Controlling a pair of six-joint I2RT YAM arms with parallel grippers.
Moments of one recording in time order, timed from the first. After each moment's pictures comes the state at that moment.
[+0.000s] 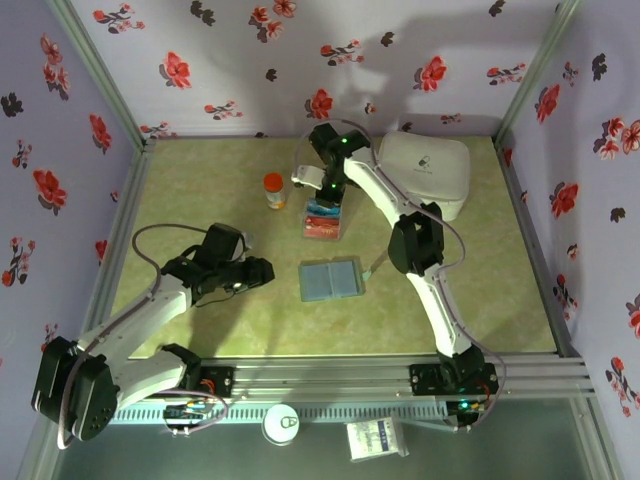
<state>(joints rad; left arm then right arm) -0.53 1.08 0.67 -0.55 0.29 -0.75 0.58 2.46 2.48 -1.34 -0.14 -0.75</state>
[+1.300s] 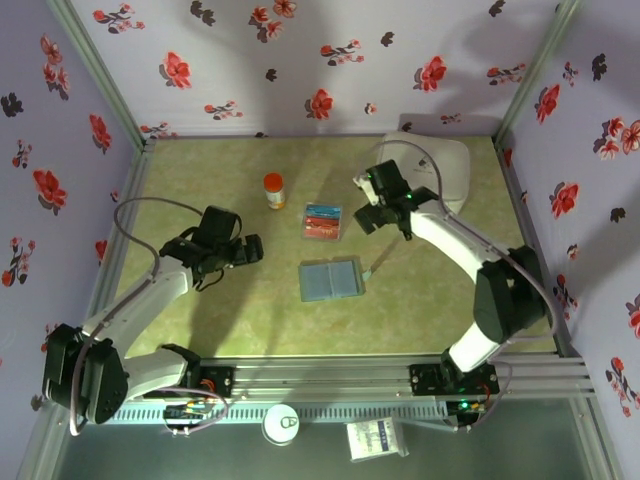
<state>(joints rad) -0.45 1.18 0.83 -0.64 -0.18 -0.55 0.48 1.58 1.20 -0.55 0.27 -0.22</state>
